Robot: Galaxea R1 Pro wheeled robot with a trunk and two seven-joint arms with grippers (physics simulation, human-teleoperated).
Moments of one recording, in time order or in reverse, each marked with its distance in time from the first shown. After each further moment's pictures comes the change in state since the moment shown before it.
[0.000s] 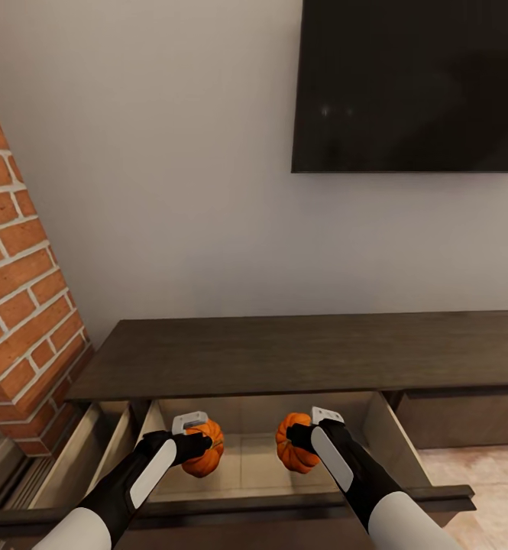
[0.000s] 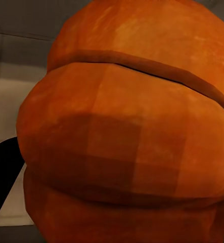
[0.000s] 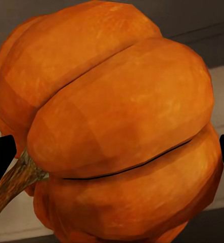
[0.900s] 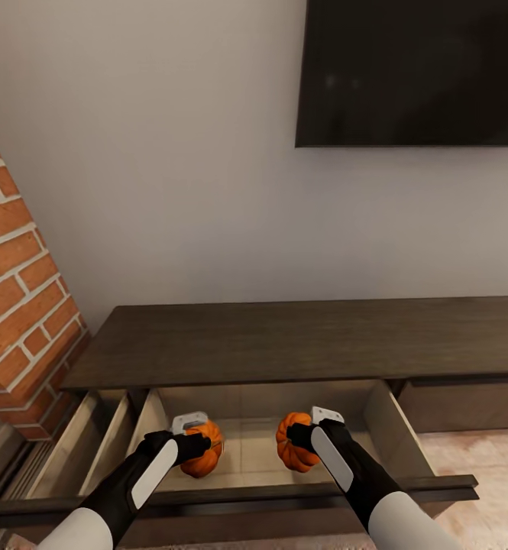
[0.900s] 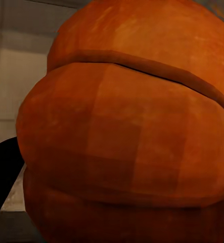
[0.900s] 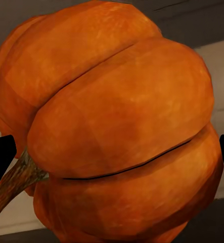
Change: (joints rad) left arm 0.000 -0.006 -0.001 0.000 -0.008 0.000 0.035; right arm 0.000 0.000 0.000 0.000 0.002 -0.009 0.000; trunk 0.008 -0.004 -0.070
